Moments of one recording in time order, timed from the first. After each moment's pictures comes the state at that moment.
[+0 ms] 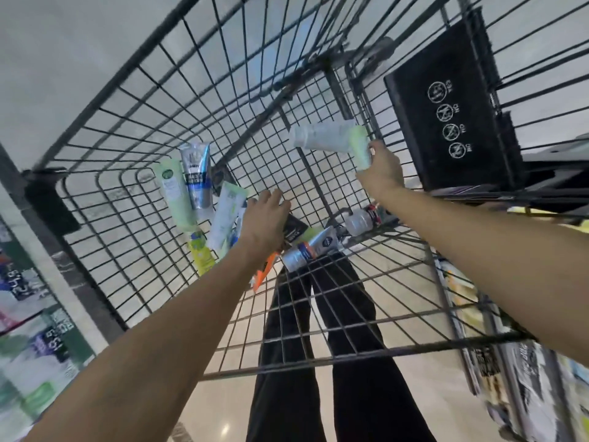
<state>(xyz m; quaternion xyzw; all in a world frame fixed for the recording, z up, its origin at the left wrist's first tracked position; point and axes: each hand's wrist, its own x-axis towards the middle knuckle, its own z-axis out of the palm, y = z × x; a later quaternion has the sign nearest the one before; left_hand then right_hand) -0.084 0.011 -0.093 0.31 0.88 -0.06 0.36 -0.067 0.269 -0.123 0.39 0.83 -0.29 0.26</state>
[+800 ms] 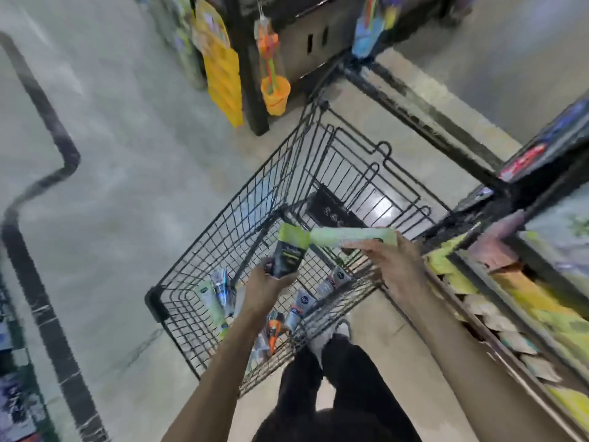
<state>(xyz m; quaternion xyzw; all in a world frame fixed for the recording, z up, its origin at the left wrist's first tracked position) -0.048 0.030 0.244 -0.02 0.75 0.51 0.42 0.083 0.266 0.249 0.46 0.43 -0.76 -0.17</state>
